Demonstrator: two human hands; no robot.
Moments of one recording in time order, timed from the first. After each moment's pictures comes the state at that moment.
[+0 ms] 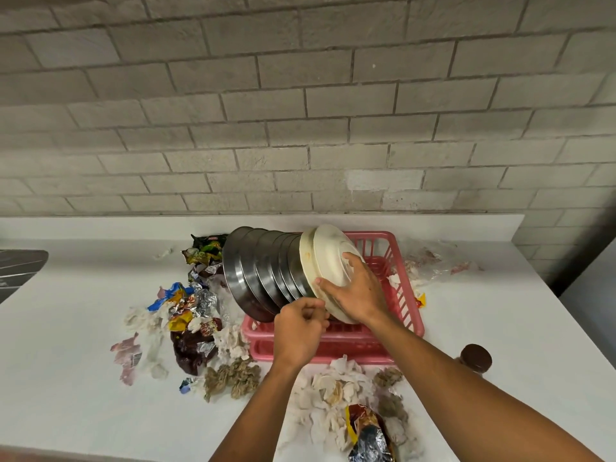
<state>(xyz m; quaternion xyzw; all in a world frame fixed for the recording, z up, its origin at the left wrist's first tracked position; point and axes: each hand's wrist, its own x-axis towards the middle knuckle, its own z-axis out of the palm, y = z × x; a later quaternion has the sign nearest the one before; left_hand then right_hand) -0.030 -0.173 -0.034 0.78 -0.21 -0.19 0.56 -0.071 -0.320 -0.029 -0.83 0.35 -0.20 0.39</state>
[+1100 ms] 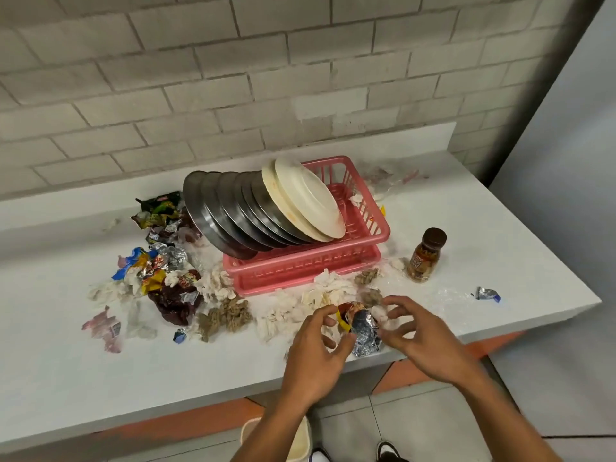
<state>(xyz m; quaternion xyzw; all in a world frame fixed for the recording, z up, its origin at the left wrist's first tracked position) -0.127 -0.057 -0.097 0.78 -0.39 -0.31 0.39 -0.300 -0.189 -0.075 -0.76 0.42 -0.10 0.49</state>
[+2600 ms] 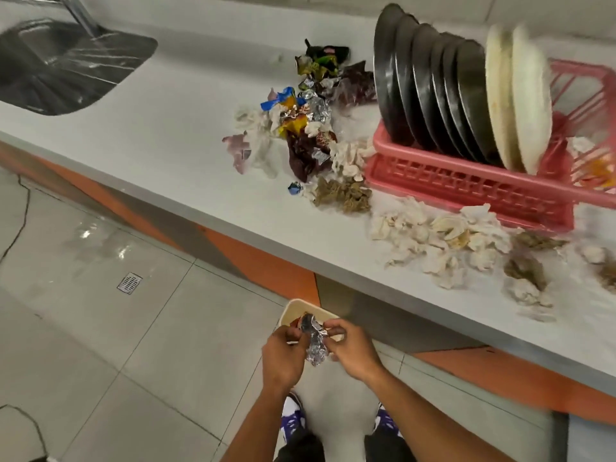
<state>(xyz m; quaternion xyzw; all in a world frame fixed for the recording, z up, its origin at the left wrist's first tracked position) -0.158 0.133 -0.268 0.85 0.14 -0.23 0.45 -0.196 -0.015 -0.299 -0.73 0.29 0.16 0.60</state>
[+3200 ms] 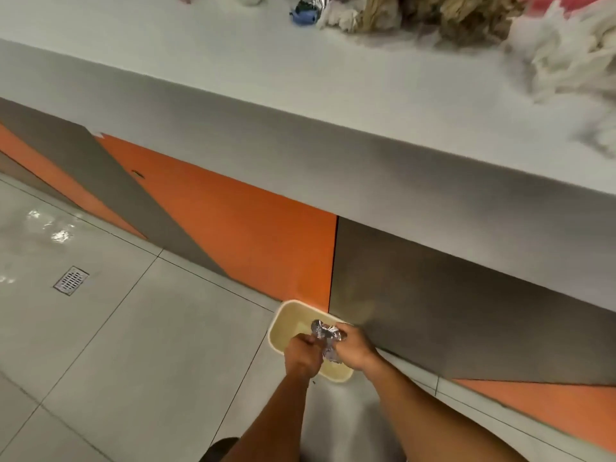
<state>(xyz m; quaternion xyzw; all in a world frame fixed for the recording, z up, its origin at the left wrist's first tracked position) -0.084 0.120 -0.642 0.81 0.20 -0.36 0.41 -0.112 -0.004 -0.635 -0.77 0.32 0.26 0.49</state>
